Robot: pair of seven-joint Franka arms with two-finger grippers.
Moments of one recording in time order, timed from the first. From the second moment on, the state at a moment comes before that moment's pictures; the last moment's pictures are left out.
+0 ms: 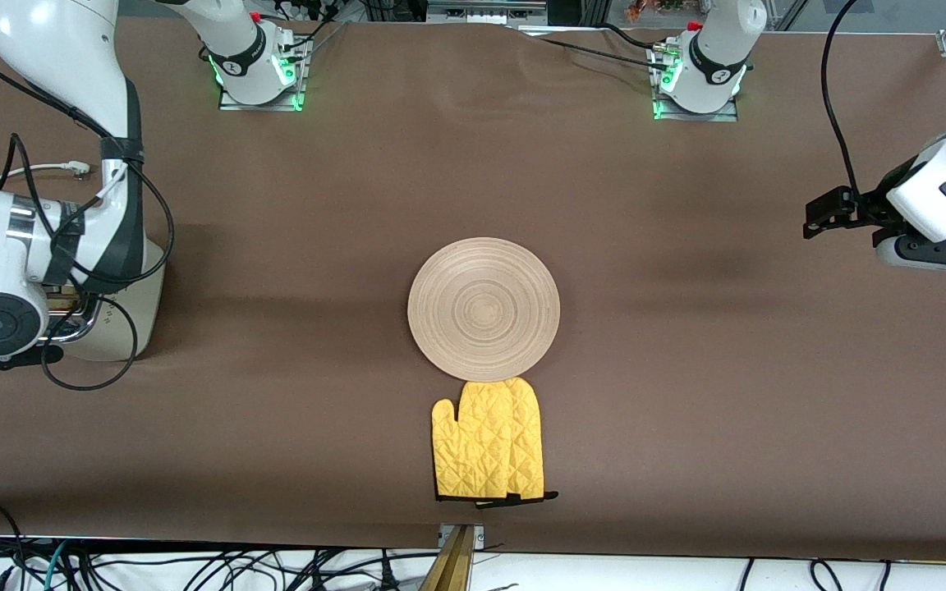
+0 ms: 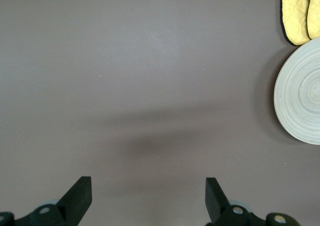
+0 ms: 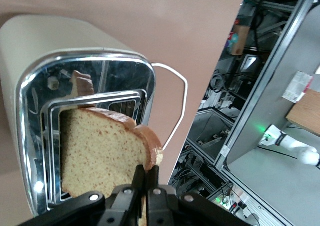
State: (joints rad) left arm 0.01 0.10 -0.06 -1.57 -0.02 1.59 0.05; right arm 0.48 0.65 -0.65 -1.37 -0.43 1.59 -0.12
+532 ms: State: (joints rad) left arm 0.01 0.10 -0.06 -1.57 -0.02 1.59 0.05; right arm 0.52 0.70 -0.64 -1.37 -0.45 1.60 0.03
